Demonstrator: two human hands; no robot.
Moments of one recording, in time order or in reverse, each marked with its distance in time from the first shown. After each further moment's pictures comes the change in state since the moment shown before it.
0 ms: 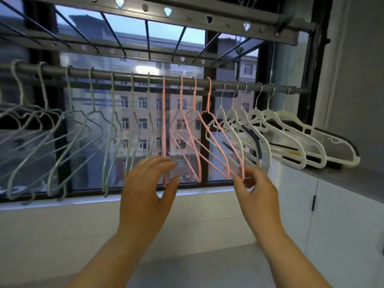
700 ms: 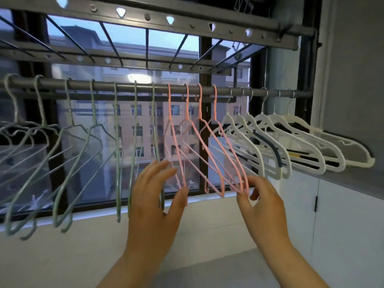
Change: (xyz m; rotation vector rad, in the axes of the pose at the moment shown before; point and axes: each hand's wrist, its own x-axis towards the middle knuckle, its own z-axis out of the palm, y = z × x) left_hand 0.010 -0.019 -0.004 -0.244 0.047 -0.065; right_hand -0.008 -0.017 0.025 -0.087 0.036 -0.088
